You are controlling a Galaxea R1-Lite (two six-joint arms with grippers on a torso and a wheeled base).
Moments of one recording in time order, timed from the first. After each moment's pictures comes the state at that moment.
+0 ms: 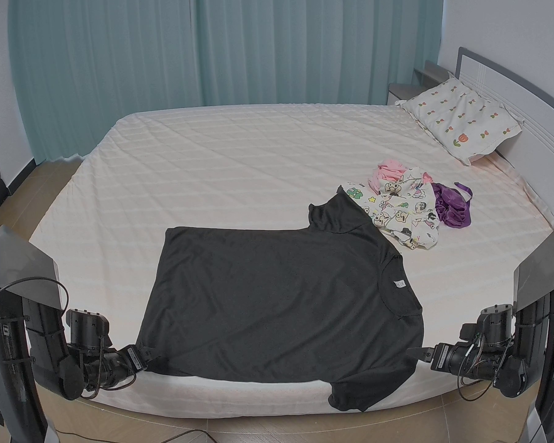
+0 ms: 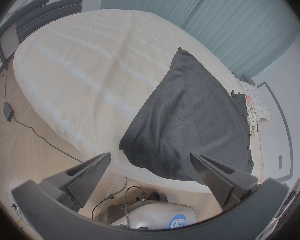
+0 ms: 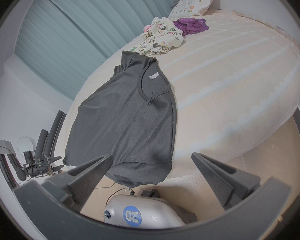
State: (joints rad) left arm -0.02 2.28 -0.16 -1.24 -0.11 -0.59; right arm 0.14 2.33 -0.04 -1.55 0.21 0.47
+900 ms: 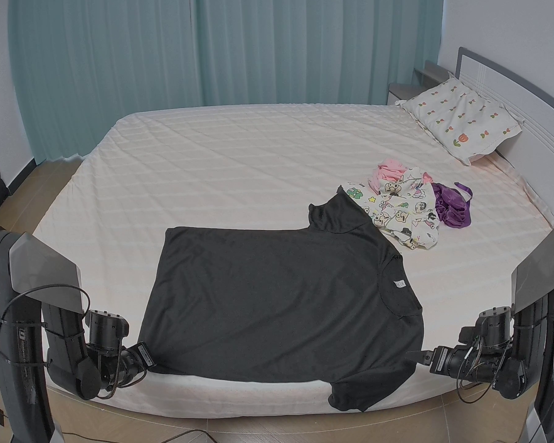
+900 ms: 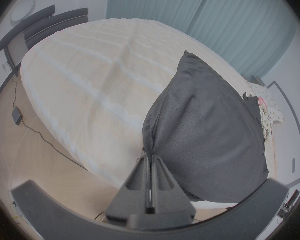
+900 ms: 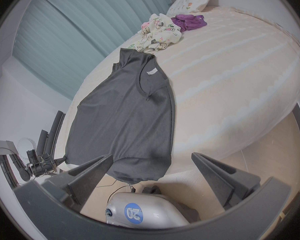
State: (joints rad) left arm -0.10 2.36 -0.25 -1.25 0.09 -0.63; right arm 0.14 2.35 -0.04 -1.55 0.21 0.49
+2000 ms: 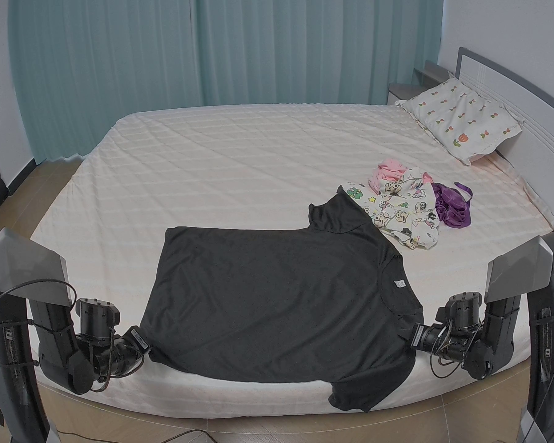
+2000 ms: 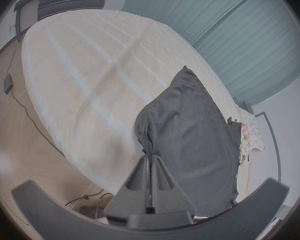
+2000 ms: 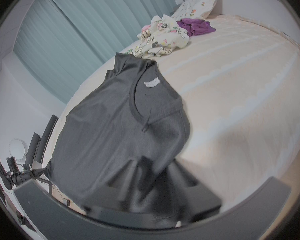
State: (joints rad) left arm -0.08 2.27 -0.26 -1.25 -0.02 -0.86; right arm 0.17 2.48 -0.42 -1.39 0.11 0.49
